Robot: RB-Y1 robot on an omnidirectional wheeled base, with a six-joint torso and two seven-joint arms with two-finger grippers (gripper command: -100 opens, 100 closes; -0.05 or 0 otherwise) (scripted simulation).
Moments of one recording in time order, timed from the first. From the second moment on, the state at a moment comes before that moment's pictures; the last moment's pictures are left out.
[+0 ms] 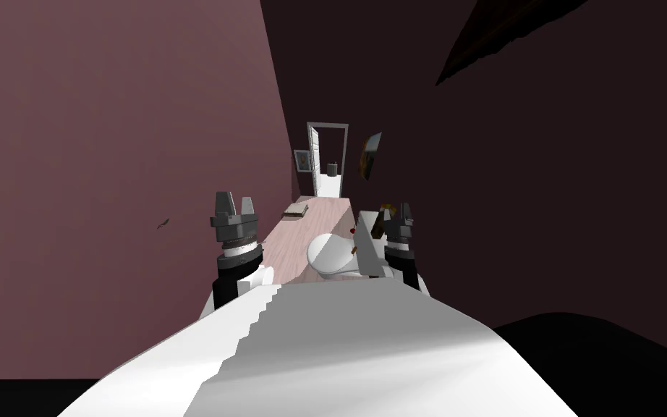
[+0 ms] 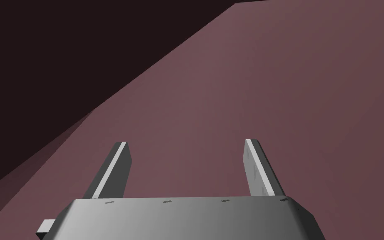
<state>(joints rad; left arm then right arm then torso) 0.46 -0.03 0.00 -2.33 -0.03 -0.63 -0.14 0.50 0.04 -0.03 -2.25 0.07 -0.50 -0.15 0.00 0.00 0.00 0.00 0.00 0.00</state>
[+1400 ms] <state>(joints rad) 0.46 -0.03 0.00 -2.33 -0.03 -0.63 -0.14 0.48 -0.25 -0.12 -2.03 0.11 -0.49 0.14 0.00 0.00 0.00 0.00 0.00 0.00</state>
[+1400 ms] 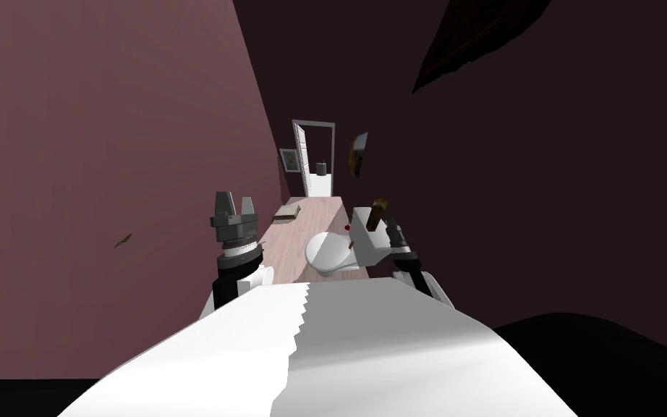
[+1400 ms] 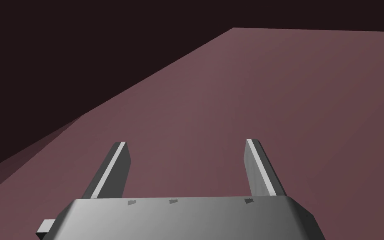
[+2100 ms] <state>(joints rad) 0.46 -0.03 0.00 -2.33 -0.03 -0.63 -0.14 0.44 -0.36 -0.17 -1.88 0.17 -0.46 0.32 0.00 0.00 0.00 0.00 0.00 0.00</state>
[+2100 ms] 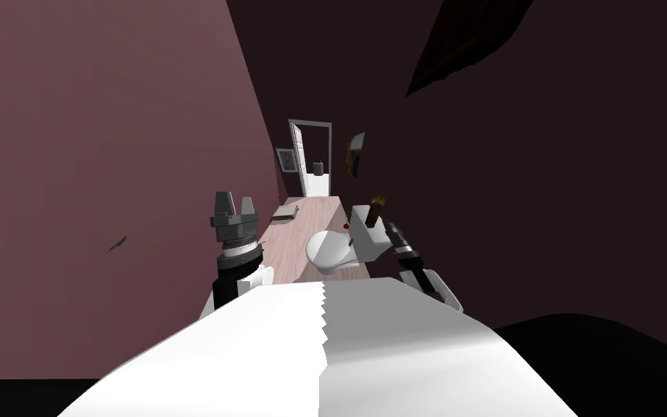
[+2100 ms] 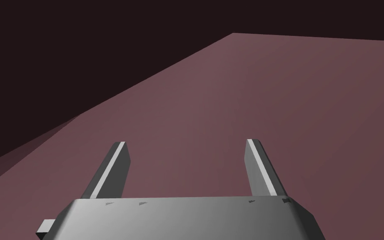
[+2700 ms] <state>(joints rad) 0.46 -0.03 0.00 -2.33 -0.03 -0.63 -0.14 0.37 -0.46 -0.21 -1.72 0.26 -0.41 0.48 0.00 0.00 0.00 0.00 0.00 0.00</state>
